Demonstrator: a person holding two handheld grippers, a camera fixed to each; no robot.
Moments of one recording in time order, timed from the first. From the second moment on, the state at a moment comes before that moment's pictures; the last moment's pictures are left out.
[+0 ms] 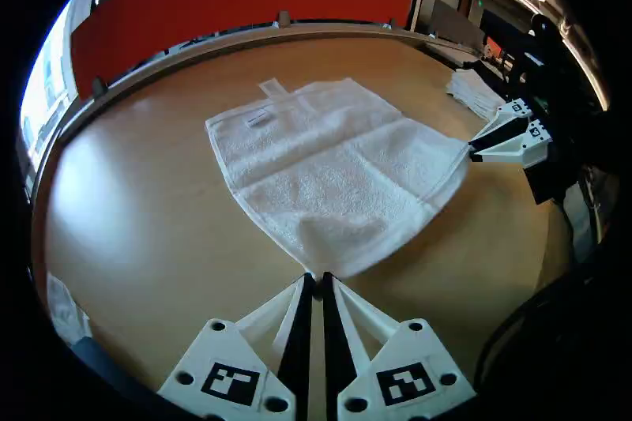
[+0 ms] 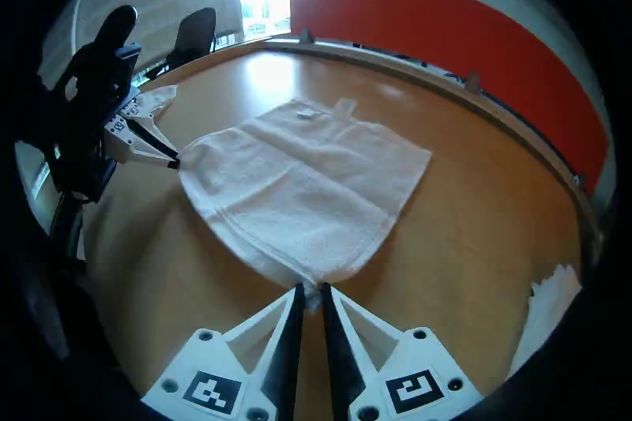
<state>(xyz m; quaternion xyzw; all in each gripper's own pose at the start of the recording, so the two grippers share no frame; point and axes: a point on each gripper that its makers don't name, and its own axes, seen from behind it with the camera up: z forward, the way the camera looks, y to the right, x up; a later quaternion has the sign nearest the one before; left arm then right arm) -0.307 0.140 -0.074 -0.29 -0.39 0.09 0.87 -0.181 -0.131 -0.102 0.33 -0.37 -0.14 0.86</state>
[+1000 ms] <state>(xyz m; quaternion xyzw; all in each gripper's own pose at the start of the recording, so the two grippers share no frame) -0.200 0.141 -0.077 -0.28 -0.36 0.04 0.89 -0.074 -0.131 -0.099 0.31 -0.31 -0.12 0.89</state>
